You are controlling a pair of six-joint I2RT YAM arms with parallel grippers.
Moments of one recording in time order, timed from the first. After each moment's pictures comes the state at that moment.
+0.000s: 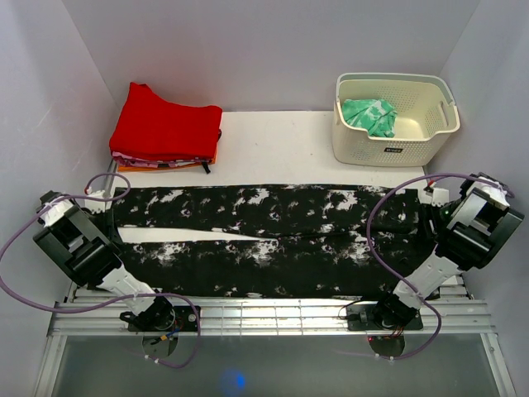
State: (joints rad) left arm 0.82 1.71 1.11 -0.87 0.36 0.75; right arm -0.66 1.80 1.24 -1.10 -0.29 -0.80
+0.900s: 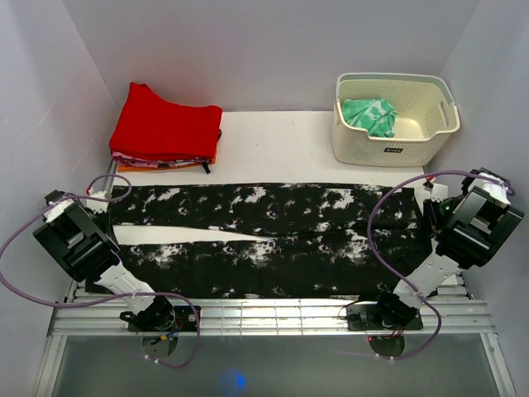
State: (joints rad) left arm 0.80 1.75 1.09 -0.77 0.31 0.71; right arm -0.66 1.84 1.27 -1.18 -0.38 -0.81
